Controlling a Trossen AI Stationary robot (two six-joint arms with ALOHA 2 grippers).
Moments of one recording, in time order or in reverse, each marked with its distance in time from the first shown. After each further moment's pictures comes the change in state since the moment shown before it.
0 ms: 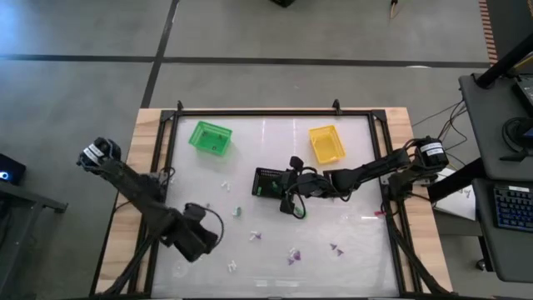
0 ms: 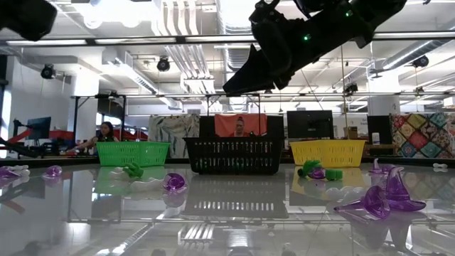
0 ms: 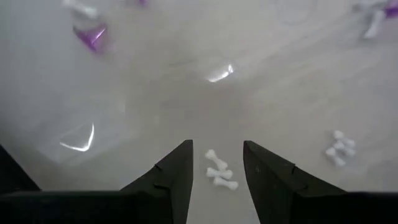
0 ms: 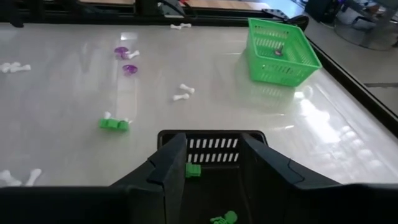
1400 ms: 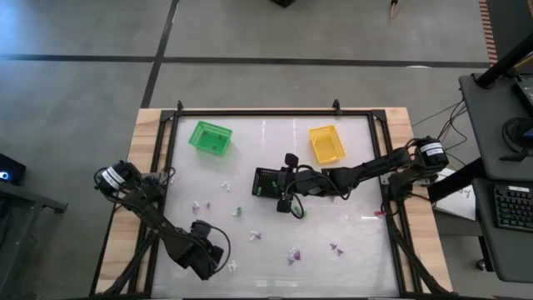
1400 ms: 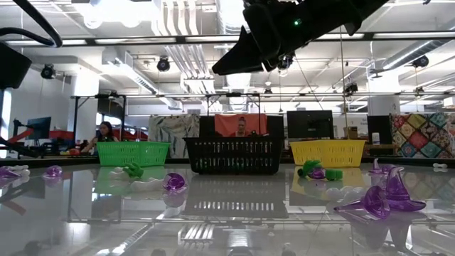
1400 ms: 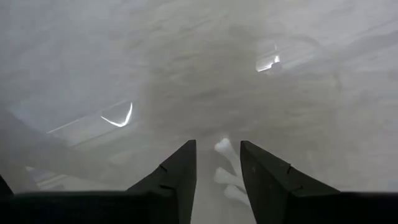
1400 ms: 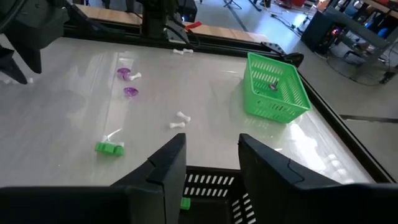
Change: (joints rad) left arm -0.051 0.320 0.055 0.082 0.117 -0.107; right arm 0.000 0.000 0.082 -0.016 0.000 -0.131
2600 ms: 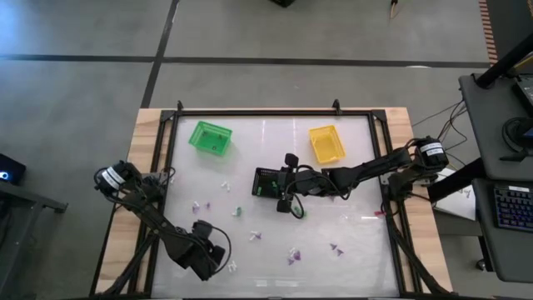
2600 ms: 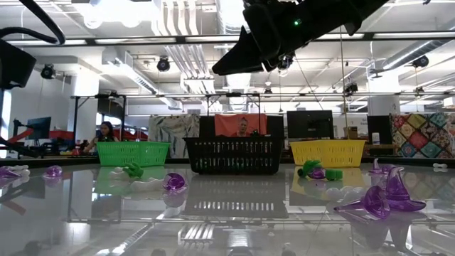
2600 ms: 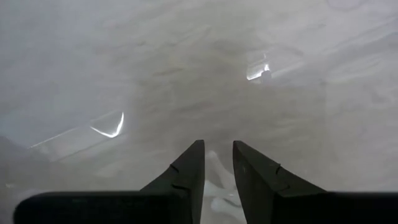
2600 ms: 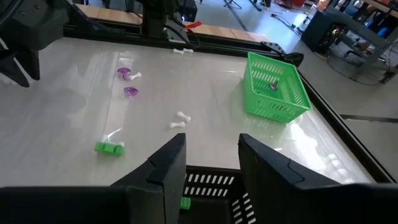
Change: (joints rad) left arm -0.004 0.000 -0.011 0.037 -0.053 0.007; right arm 0.000 0.000 0.000 -0.001 0.000 0.001
